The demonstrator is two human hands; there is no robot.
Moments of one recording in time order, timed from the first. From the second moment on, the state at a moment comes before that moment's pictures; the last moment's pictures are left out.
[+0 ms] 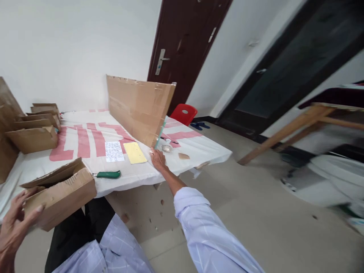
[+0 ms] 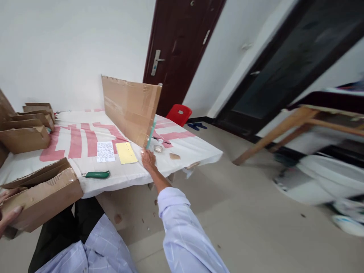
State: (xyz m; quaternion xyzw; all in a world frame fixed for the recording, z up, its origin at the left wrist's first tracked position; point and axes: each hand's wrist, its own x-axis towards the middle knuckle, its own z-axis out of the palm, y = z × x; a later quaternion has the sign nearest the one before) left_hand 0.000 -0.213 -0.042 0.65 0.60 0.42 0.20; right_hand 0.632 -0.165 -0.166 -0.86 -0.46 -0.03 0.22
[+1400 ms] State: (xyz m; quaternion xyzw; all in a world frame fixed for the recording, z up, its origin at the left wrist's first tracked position) left_hand -0.002 -0.241 -0.067 0.77 0.41 0.41 0.27; right_hand 0.285 -0.249 -0.017 -0.28 -0.94 0.03 0.17
